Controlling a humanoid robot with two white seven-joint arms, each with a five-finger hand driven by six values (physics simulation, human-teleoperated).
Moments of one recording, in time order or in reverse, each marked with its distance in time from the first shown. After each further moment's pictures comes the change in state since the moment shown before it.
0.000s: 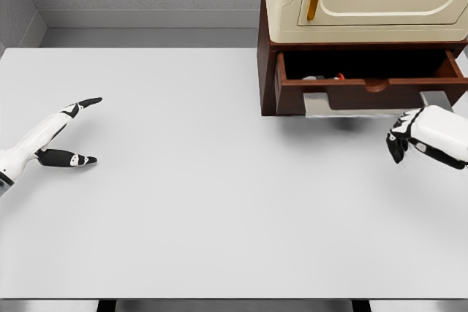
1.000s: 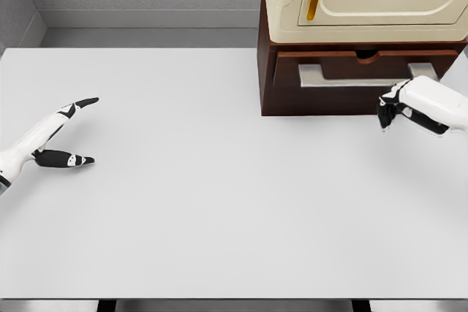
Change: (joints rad) left arm 0.009 0.000 0.016 -0.001 0.000 0.000 0.000; right arm -0.305 0.112 0.231 0.221 0.023 0.004 -0.003
